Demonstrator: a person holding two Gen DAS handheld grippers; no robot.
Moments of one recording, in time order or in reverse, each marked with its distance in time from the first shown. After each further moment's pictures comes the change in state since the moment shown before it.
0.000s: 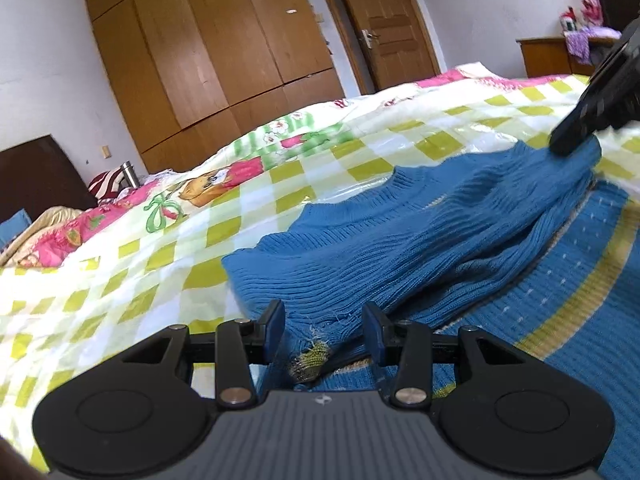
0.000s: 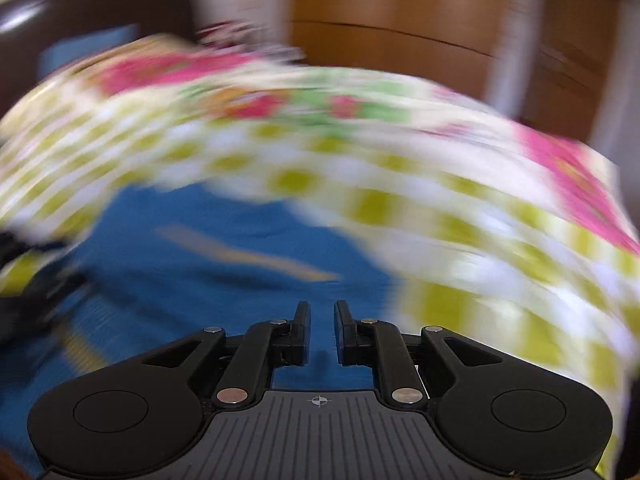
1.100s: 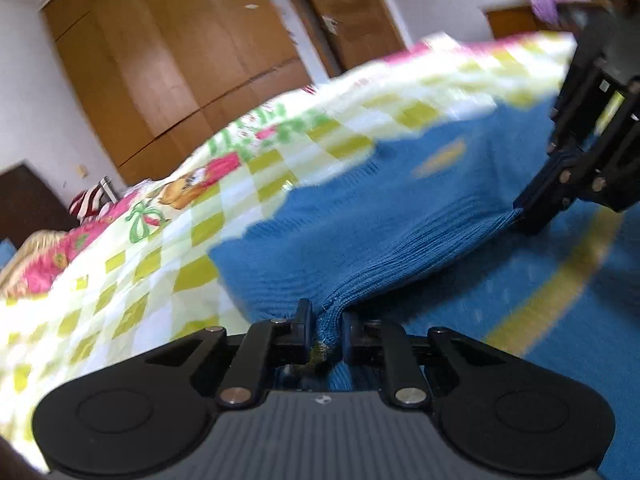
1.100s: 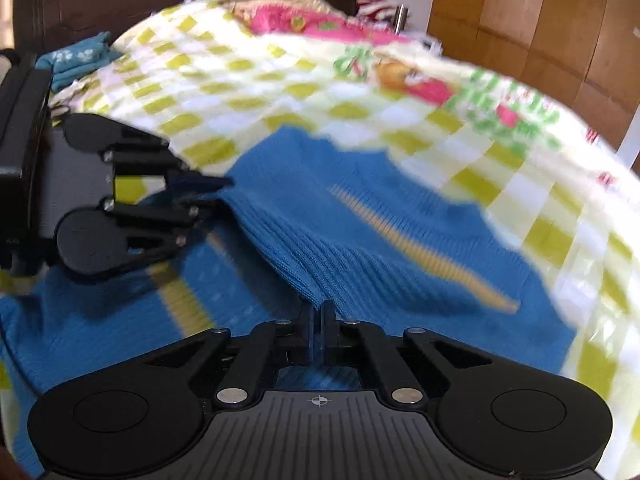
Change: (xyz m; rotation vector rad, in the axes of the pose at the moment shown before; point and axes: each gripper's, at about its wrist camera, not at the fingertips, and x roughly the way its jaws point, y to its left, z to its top) left arm 0.007 0.001 -0.013 0.162 0.042 -0.036; right arm 0.040 0.083 -0.006 -0.247 0.065 0.226
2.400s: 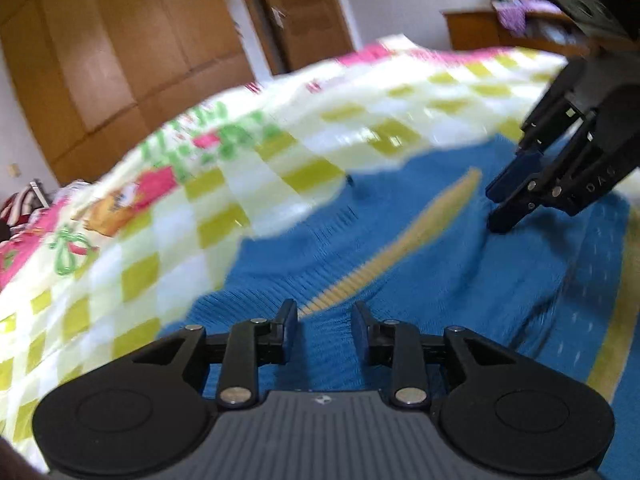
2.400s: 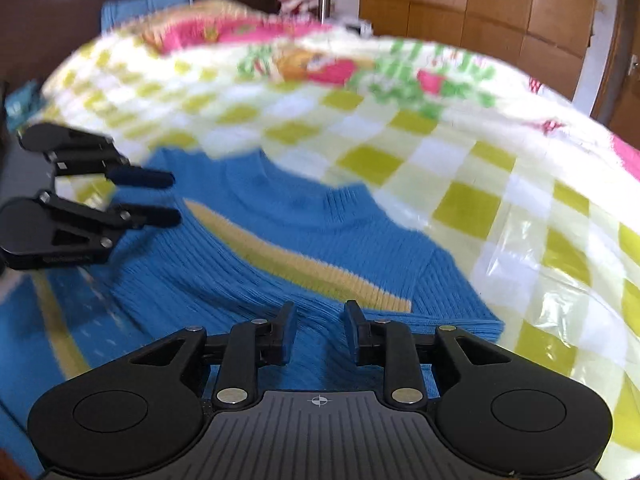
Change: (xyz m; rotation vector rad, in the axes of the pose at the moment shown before) left arm 0.071 0.028 0.063 -0.019 0.026 -0.240; right arm 0.017 -0.099 0.013 0.181 0.018 -0.067
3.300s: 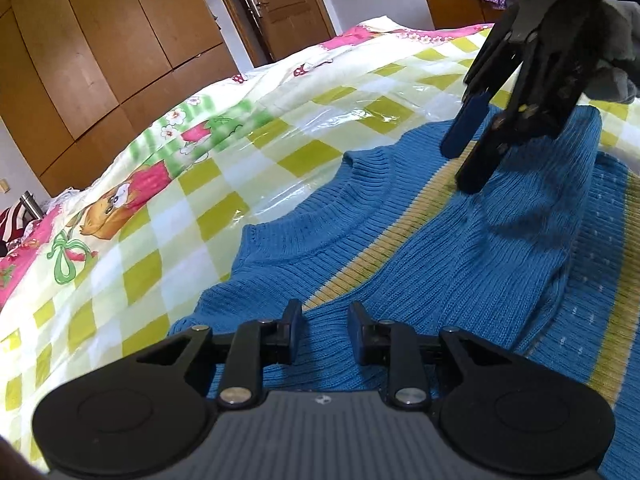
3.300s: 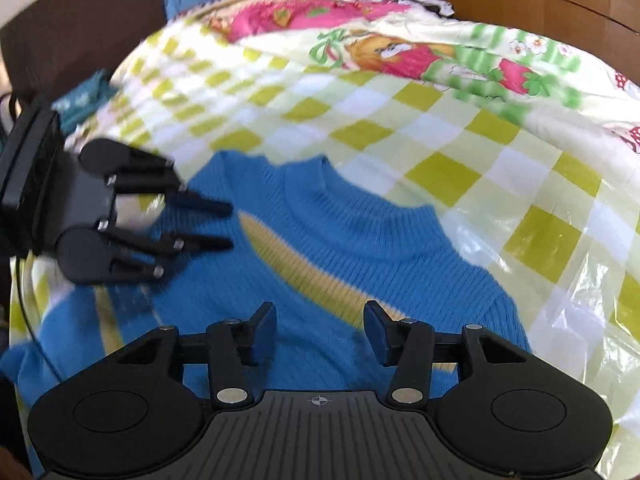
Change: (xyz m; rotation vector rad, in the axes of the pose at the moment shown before) left arm -0.001 0.008 -0.002 0.062 0.031 -0.006; right arm 0.012 -0.019 0.039 -0.046 0.042 0.265
